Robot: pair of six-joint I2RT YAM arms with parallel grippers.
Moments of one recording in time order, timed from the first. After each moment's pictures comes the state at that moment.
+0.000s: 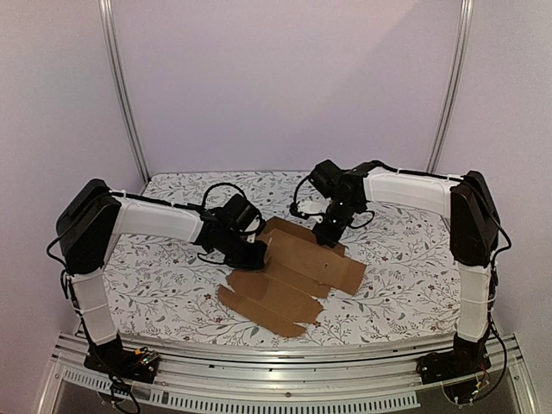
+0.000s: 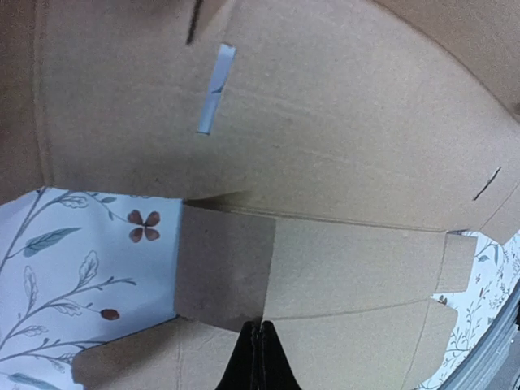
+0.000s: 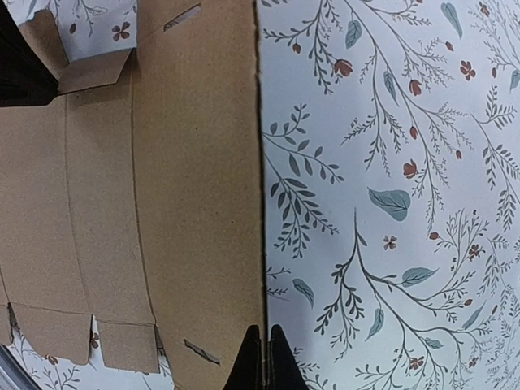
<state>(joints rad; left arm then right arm) -0.78 1.91 1.18 -0.32 0.13 -0.53 0.73 2.05 1.69 -0.87 -0.04 -0.35</state>
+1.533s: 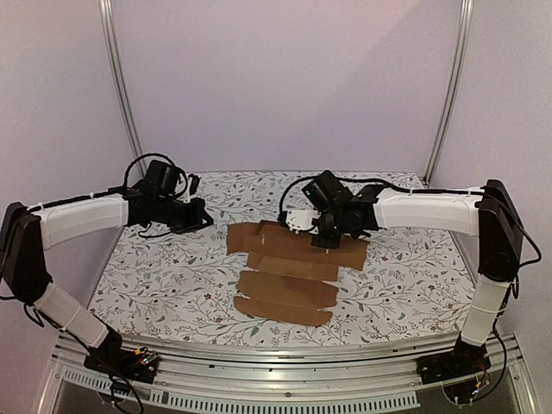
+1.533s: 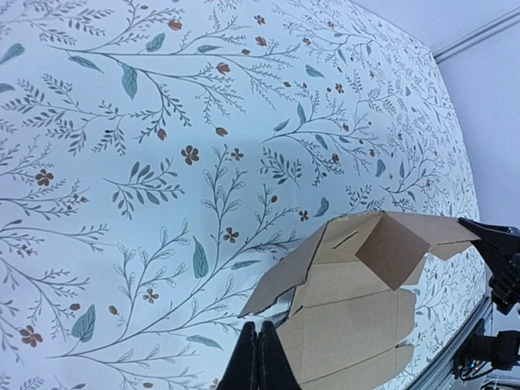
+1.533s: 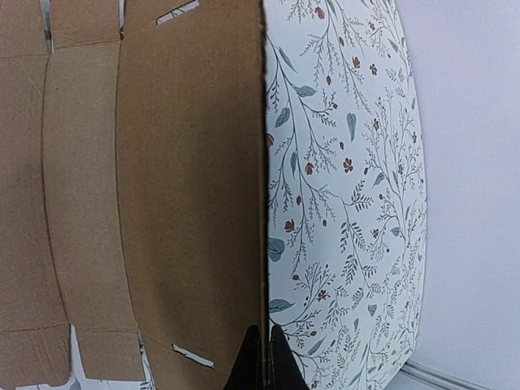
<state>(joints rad) -0.43 1.47 1.00 -0.32 0.22 -0.50 0.87 1.87 1.43 -0.50 0.34 -0.74</state>
